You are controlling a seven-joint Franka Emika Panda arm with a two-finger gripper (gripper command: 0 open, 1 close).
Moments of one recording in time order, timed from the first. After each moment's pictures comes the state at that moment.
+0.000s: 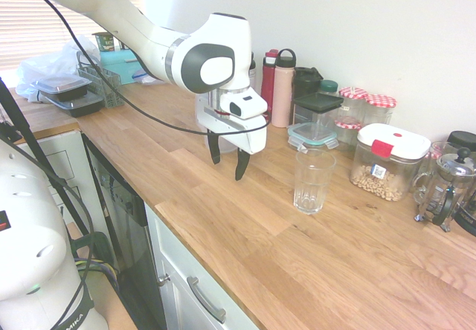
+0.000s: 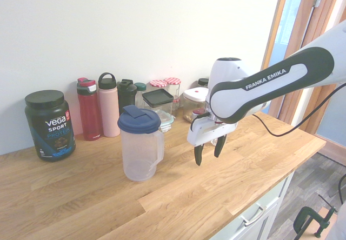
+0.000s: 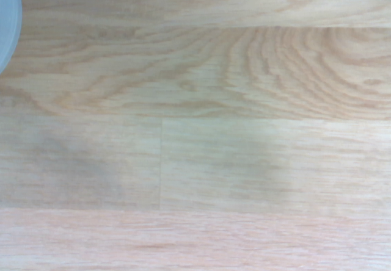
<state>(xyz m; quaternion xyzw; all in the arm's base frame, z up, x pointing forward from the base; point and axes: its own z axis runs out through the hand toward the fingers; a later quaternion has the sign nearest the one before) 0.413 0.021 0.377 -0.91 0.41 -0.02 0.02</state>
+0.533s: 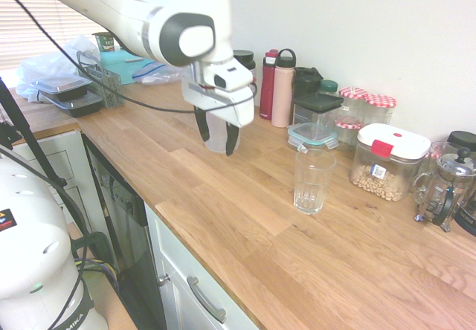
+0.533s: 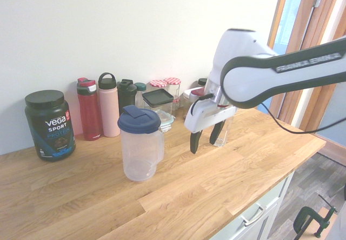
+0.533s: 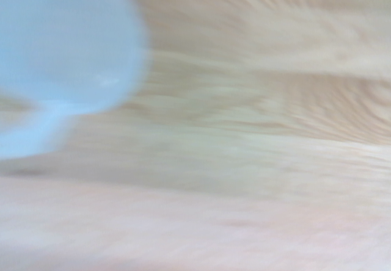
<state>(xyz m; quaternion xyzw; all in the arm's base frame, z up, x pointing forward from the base) 0.362 0.089 0.478 -0.93 0.35 -0.09 0.05</state>
